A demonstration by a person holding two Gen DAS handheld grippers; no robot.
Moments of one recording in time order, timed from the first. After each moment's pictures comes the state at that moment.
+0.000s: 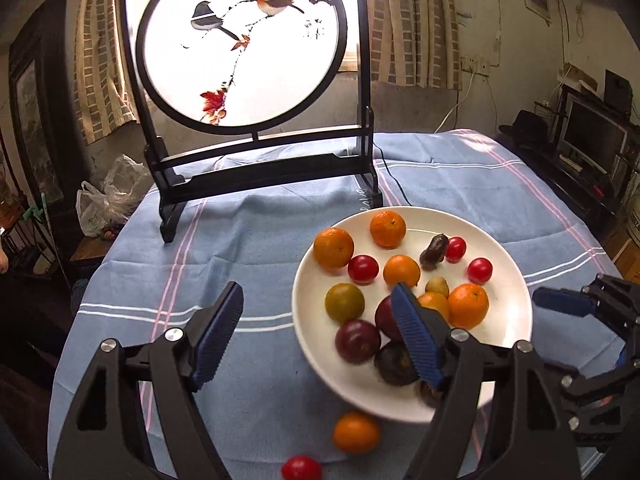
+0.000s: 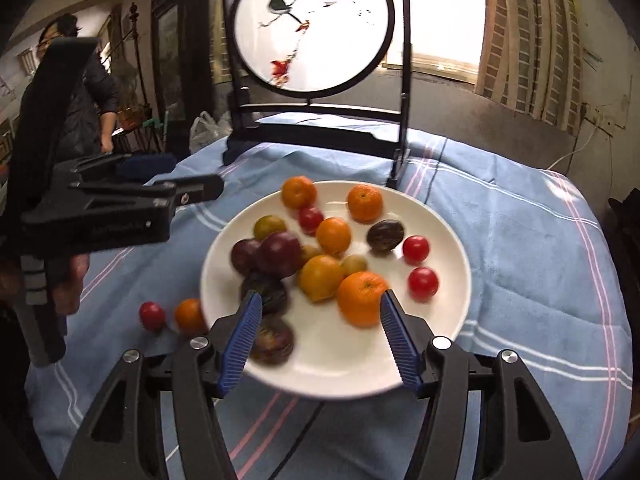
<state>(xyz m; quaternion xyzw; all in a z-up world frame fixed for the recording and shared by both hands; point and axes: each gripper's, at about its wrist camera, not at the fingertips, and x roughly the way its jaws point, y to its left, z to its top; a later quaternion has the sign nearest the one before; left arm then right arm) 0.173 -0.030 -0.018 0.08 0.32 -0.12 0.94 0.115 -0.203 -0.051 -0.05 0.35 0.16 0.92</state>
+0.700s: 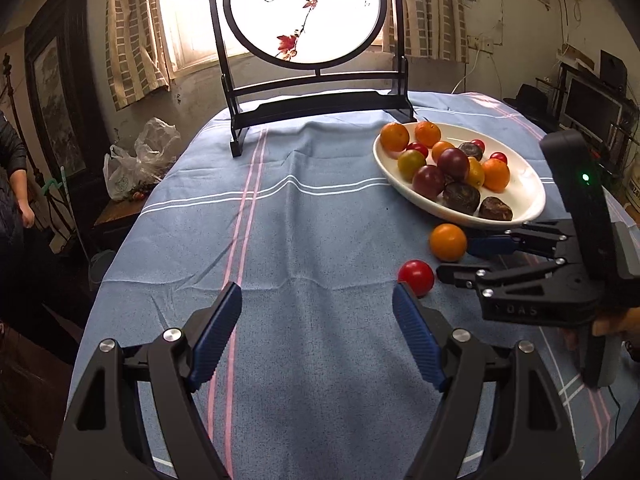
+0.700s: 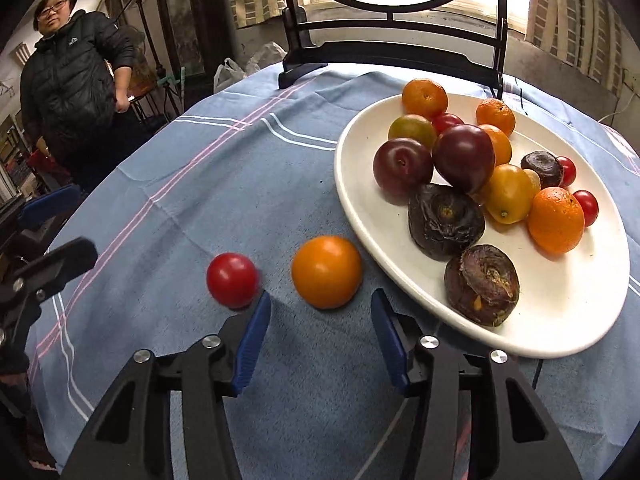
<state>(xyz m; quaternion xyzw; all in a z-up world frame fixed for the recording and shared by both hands) 0.069 0.090 -0.067 0.09 0.36 -0.10 0.92 0.122 -0.090 -0.122 -0.03 0.43 0.17 0.88</state>
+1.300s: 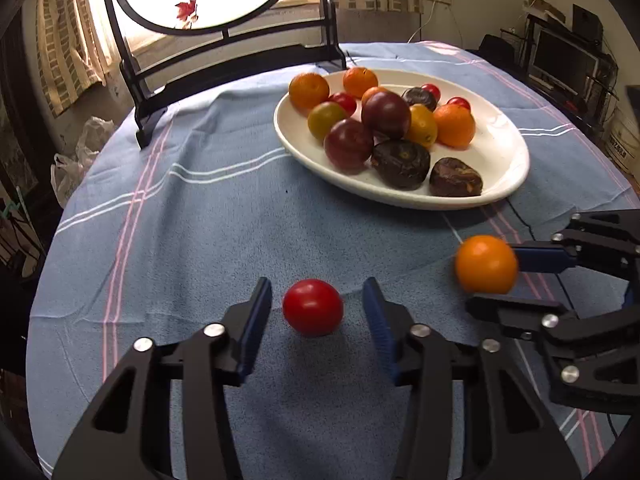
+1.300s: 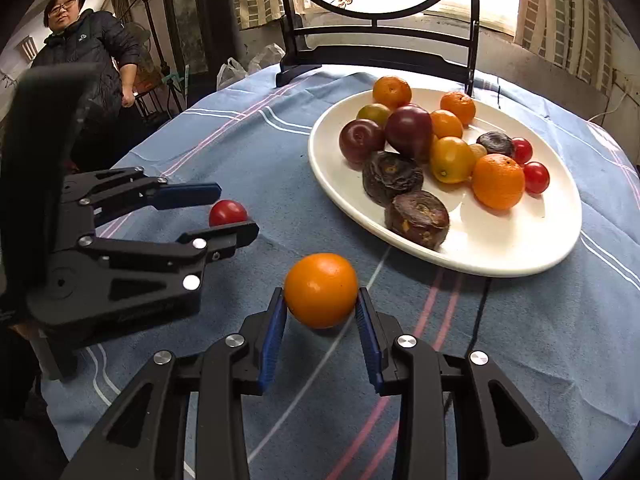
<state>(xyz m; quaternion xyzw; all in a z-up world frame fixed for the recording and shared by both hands) 0.120 0.001 -0.115 0.13 0.42 -0.16 0.88 0.076 -0.132 -0.109 -0.04 0.43 0.18 0.88</state>
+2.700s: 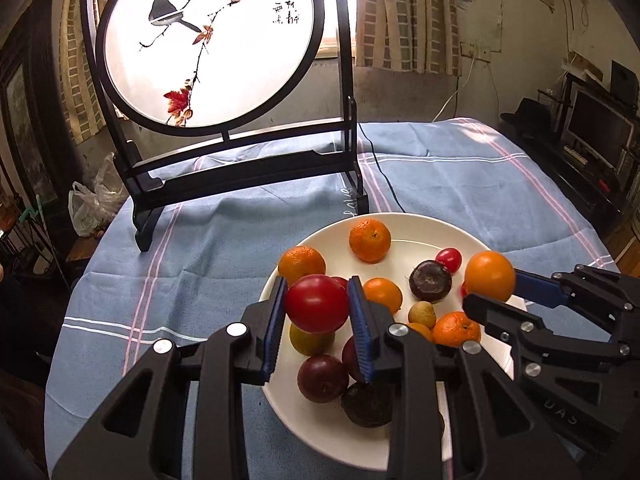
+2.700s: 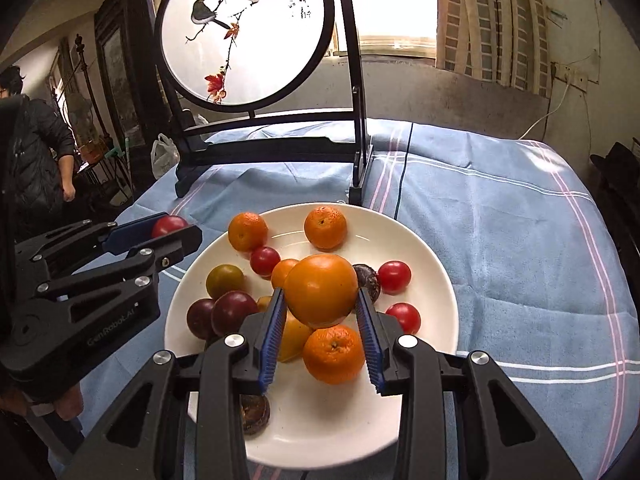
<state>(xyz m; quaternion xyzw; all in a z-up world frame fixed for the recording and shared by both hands) 0.225 -0.083 -0.026 0.09 0.36 -0.11 0.92 0.196 -0.222 -0.043 0.02 0.38 0.09 0.92</state>
